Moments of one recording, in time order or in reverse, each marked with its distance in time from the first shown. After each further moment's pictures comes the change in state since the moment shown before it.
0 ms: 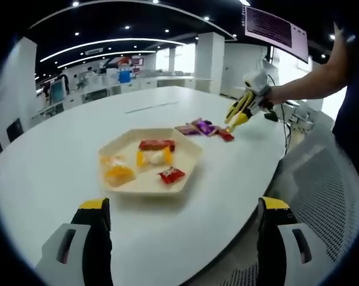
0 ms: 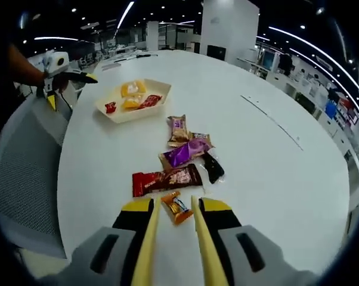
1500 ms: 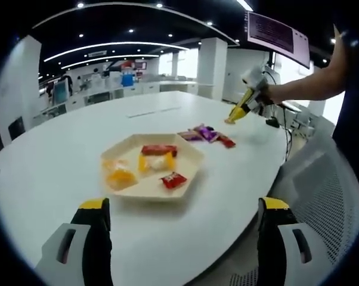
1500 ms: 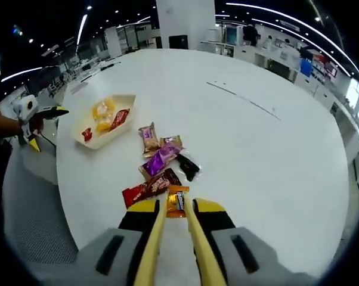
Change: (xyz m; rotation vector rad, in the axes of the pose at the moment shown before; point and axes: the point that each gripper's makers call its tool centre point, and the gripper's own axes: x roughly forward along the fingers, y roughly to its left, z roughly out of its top) left arm -0.002 0.002 0.007 -0.022 -0.044 0.010; right arm -0.029 -0.026 0.017 0.284 0.055 -0.098
